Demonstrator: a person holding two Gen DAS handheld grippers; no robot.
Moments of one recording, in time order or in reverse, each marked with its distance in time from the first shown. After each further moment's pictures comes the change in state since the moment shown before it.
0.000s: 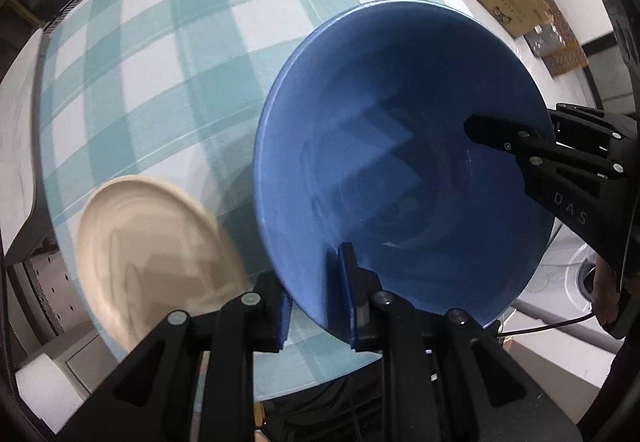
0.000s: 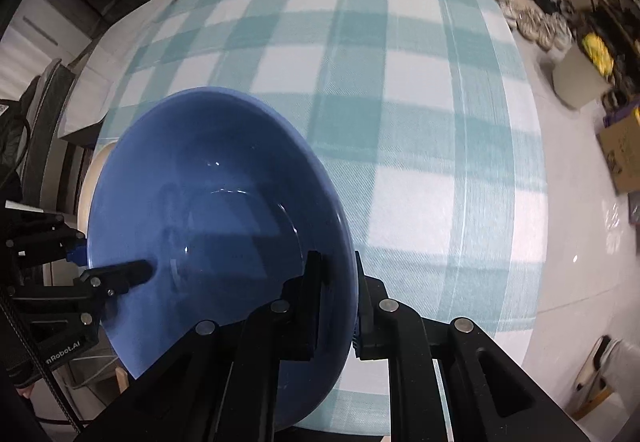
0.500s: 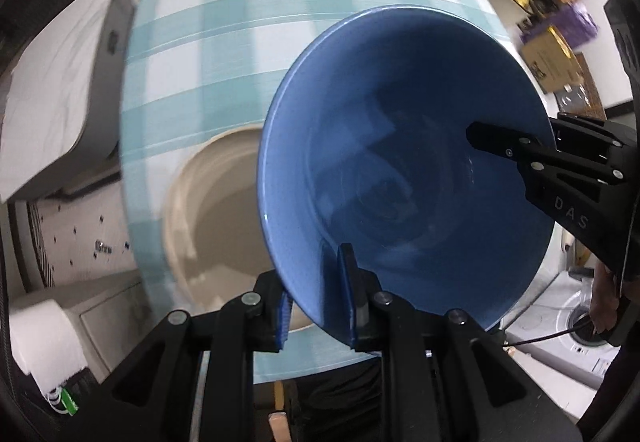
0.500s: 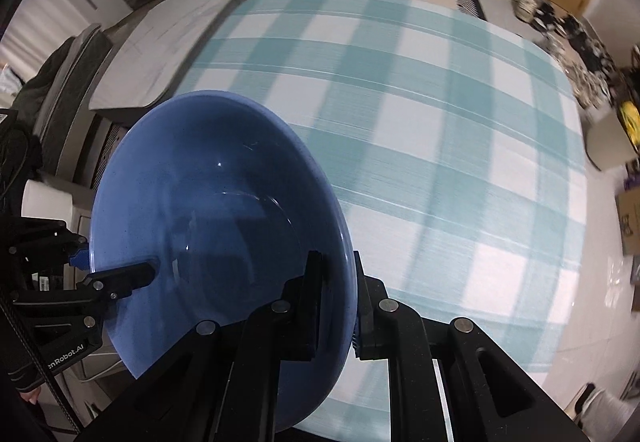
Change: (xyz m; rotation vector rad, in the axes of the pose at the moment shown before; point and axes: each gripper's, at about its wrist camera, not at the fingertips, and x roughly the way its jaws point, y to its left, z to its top) left arm -0.046 0.119 -0.058 -0.208 -0.070 0.021; right arm -0.008 0.130 0.046 -0.172 -0.007 0.049
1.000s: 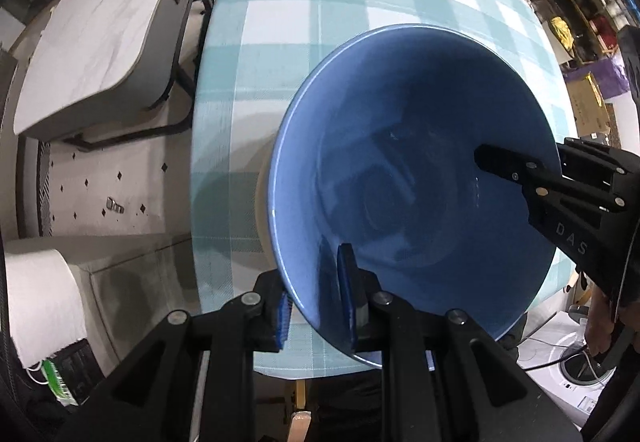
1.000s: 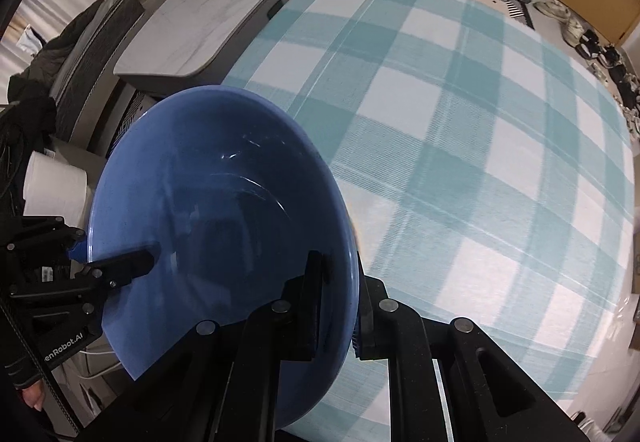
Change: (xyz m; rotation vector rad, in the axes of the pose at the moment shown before) left arm 0.020 0.088 -0.039 -0.169 -0.009 0.022; right arm 0.052 0.094 0.017 -0.097 0.049 0.041
